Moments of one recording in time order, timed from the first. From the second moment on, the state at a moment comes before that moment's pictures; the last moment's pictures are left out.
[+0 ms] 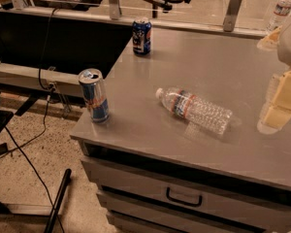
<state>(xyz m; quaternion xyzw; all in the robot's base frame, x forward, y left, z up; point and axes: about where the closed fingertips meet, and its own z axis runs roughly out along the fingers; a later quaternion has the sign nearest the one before) 0.438 -0.216 0.977 -0.60 0.78 -0.04 0.16</state>
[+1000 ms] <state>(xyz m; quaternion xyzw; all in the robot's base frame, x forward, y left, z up) 0.494 -0.151 0.960 -0.63 0.76 -0.03 0.17</state>
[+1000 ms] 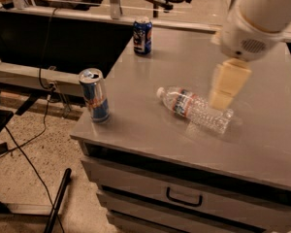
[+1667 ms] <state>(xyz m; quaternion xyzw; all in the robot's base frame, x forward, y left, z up) 0.540 -0.082 0.941 -0.65 0.74 -0.01 0.16</state>
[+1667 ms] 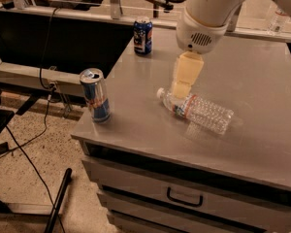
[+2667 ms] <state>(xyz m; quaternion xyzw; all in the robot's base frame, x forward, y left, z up) 0.538 -0.088 0.881 -0.57 0.82 -0.02 0.09</state>
